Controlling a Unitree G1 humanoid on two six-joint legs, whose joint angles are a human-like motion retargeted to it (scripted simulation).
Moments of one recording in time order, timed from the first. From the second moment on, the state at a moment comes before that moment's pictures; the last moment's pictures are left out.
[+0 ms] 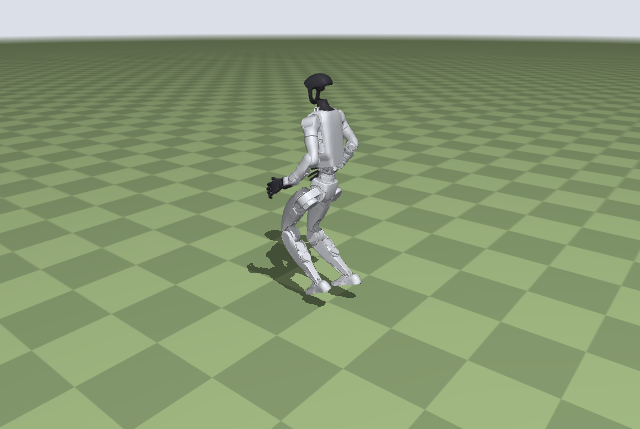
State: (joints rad) left arm 0.11 0.34 -0.28 0.47 0.11 -0.33 0.15; right arm 0.27 -0.43 0.21 0.47 0.25 -0.34 -0.14; waist 0.10 0.02 0.38; left_leg -0.36 -0.24 -0.04 1.33 -0.29 -0.12; right_leg -0.15 -0.06 -0.06 1.31 -0.60 0.06
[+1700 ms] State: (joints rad) left arm -0.10 0.30 -0.28 0.61 0.02 -0.31 0.29; right arm 0.29 -0.37 0.13 0.51 0.37 -0.33 -0.26; waist -0.08 0.14 0.26; left_leg -0.34 0.07 0.05 1.43 -0.39 -0.15; right_leg -0.51 0.09 -0.10 1.24 -0.60 0.02
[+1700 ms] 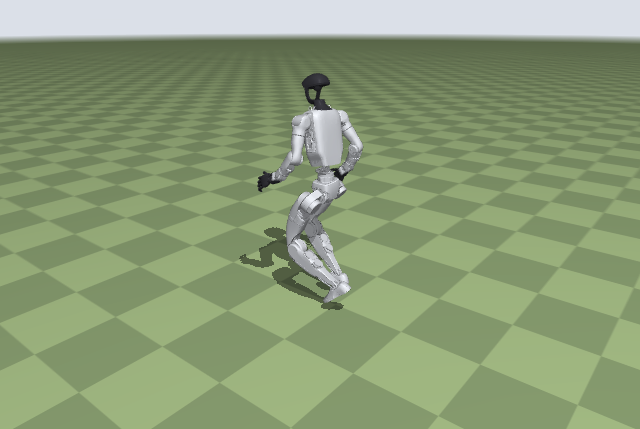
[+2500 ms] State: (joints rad) left arm 0.05 0.26 0.01 1.23 -0.03 -0.17 0.20; right arm 0.04 -0.43 0.06 0.71 0.22 -0.28 -0.22; waist 0.11 -0.06 0.24; left_leg -0.71 0.04 0.30 1.27 -0.53 0.03; right_leg -0.23 -0.12 -0.17 1.19 -0.82 0.06
